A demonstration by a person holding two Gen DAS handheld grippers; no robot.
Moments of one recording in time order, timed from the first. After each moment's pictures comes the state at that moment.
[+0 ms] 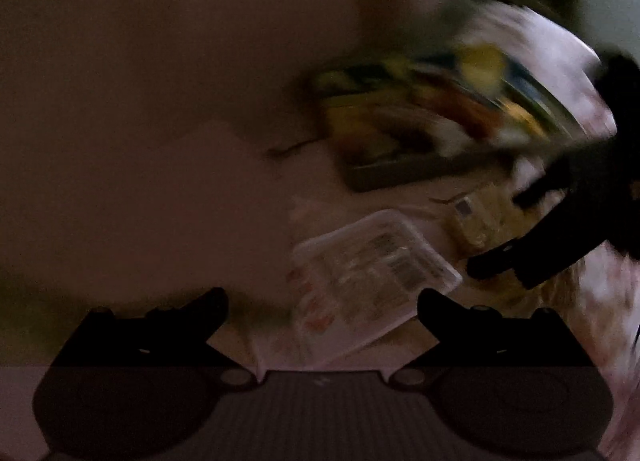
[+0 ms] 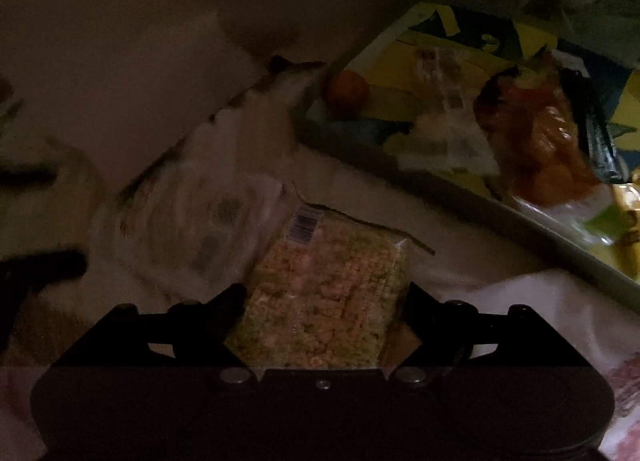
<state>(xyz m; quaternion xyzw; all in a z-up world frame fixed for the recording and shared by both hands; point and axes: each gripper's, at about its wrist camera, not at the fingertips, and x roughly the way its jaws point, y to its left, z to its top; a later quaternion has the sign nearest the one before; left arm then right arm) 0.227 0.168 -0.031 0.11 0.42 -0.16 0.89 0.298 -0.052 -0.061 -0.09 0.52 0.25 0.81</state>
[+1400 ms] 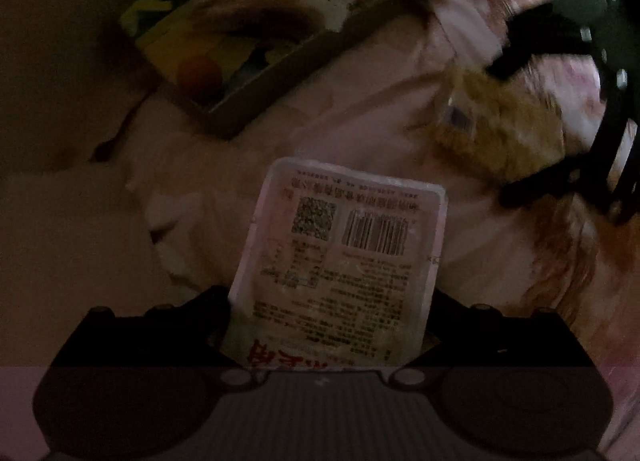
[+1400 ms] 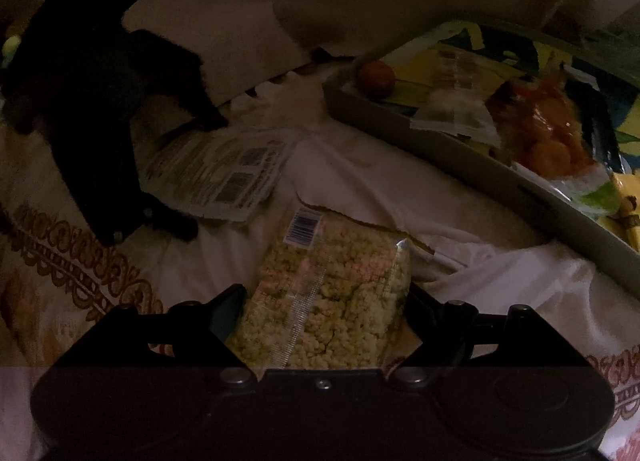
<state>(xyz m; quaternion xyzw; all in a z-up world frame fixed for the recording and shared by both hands) 0.298 0.117 -0.086 0.25 0.54 -0.33 0.74 0.259 -0.085 -0.067 -0.10 0.47 0.31 0.82</state>
